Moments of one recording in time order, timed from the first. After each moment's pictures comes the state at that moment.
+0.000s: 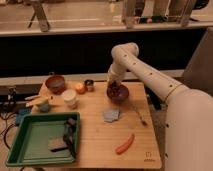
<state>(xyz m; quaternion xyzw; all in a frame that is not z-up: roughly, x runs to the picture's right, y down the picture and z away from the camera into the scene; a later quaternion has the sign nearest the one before) 0.049 -0.023 0.853 -0.12 -0.28 -0.66 0.69</state>
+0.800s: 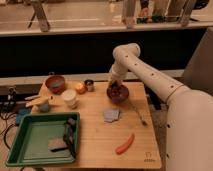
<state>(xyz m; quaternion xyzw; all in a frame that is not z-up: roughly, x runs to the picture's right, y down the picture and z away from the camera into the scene) 0.056 -0.024 0.857 -0.11 -0.27 -0.66 0.69</state>
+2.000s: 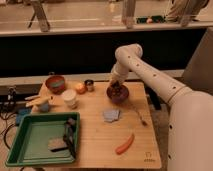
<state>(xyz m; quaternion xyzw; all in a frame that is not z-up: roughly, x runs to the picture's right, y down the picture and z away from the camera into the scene) 0.065 -0.027 0.860 -0.11 -0.26 -0.65 0.70</state>
